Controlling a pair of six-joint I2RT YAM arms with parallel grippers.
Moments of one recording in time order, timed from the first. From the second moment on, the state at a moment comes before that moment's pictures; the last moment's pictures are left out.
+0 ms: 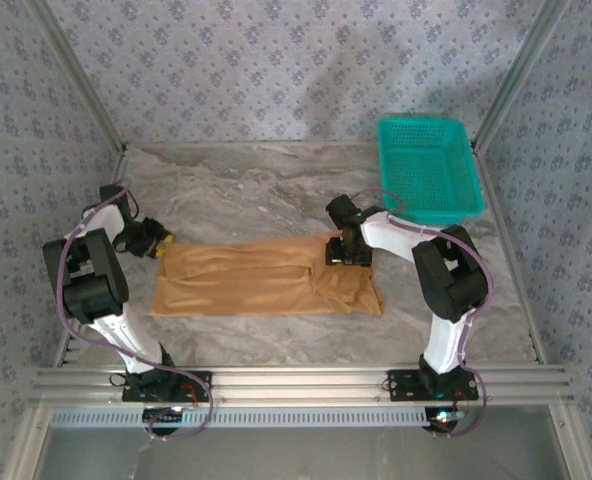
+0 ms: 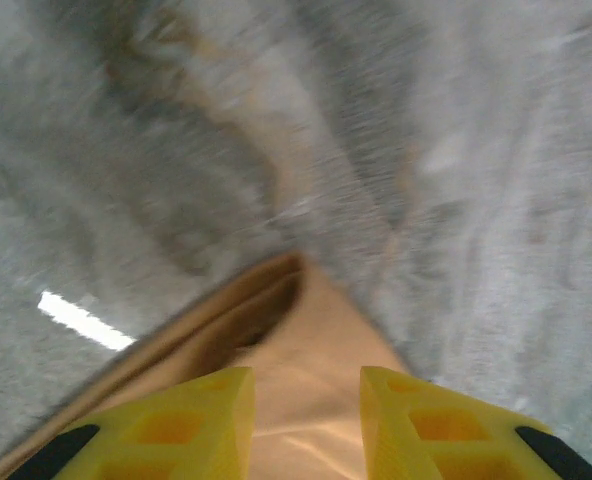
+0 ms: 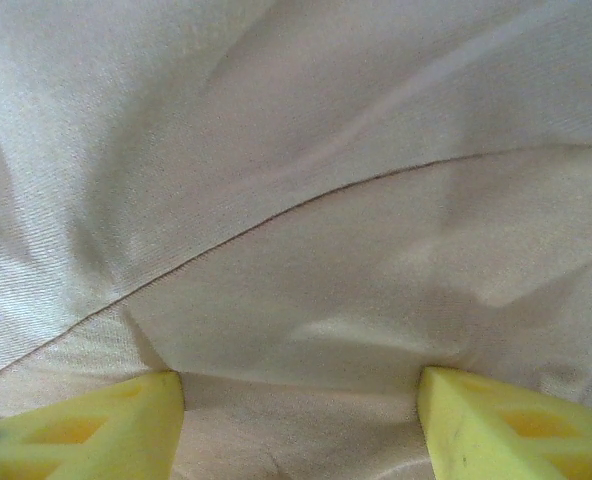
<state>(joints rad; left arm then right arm) 0.29 1.78 1.14 -0.72 0.35 -0.68 0.53 1.84 1.17 -0.69 0.02 0.53</state>
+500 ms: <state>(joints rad) 0.30 1.76 1.06 -0.69 0.34 -0.67 0.52 1.84 1.17 -0.68 0.00 0.53</state>
